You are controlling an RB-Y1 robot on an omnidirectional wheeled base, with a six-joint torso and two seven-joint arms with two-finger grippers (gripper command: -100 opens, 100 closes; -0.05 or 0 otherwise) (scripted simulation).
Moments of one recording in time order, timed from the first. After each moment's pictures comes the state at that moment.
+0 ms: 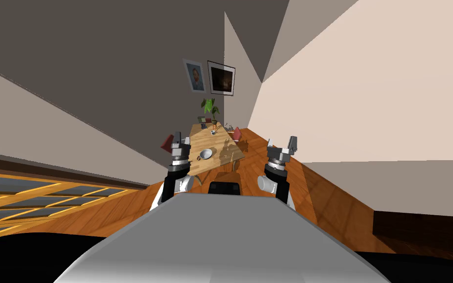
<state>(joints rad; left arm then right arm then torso) 0.53 0.00 -0.03 -2.31 -0.02 -0.46 -0.14 0.47 0.04 -0.04 -2.27 -0.04 -0.55 -0.10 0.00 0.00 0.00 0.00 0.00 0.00</state>
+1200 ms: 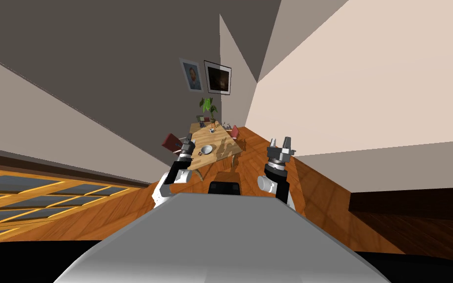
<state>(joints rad) 0.37 0.17 0.04 -2.17 0.03 -0.17 -0.09 0.47 0.04 -0.04 -2.27 -0.04 -0.55 -0.10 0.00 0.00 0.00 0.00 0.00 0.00</state>
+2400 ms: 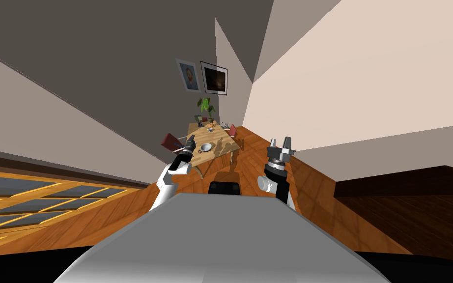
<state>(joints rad) 0.21 0.22 0.11 -2.03 0.06 0.15 -0.06 0.47 0.04 -0.04 -2.27 -0.04 -0.55 -0.10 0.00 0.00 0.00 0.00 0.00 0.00</state>
